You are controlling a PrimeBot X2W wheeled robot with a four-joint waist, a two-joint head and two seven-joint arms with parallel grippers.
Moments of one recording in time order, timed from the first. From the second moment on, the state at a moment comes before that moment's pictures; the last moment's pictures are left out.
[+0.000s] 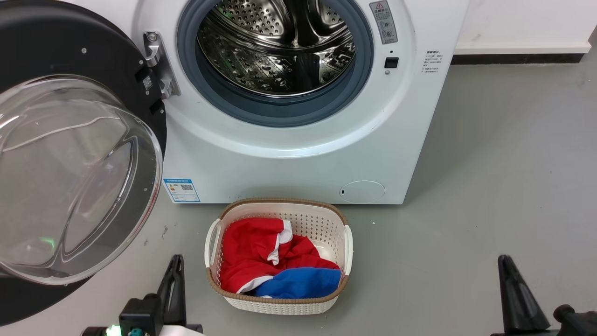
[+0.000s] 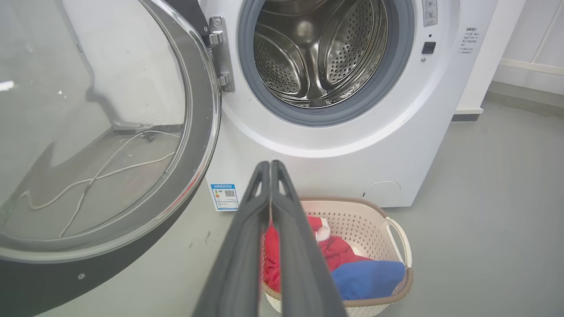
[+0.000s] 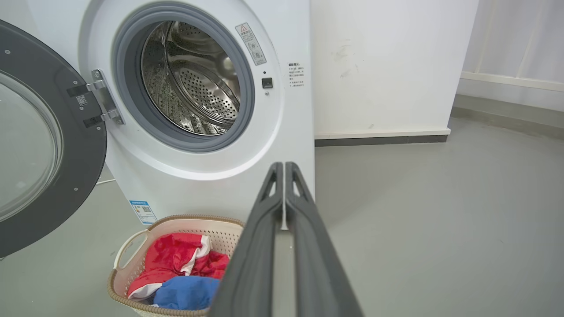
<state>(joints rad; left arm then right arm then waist) 0.08 0.05 -0.01 0.12 -0.03 -0.01 -0.26 0.21 -0.05 -0.06 -0.05 0.12 0.13 -0.26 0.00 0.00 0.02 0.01</state>
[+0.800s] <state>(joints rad) 0.05 0.05 0.03 0.17 -0.46 -0.04 -0.15 0.14 -0.07 -0.04 0.05 0.55 0.13 -0.18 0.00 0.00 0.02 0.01</state>
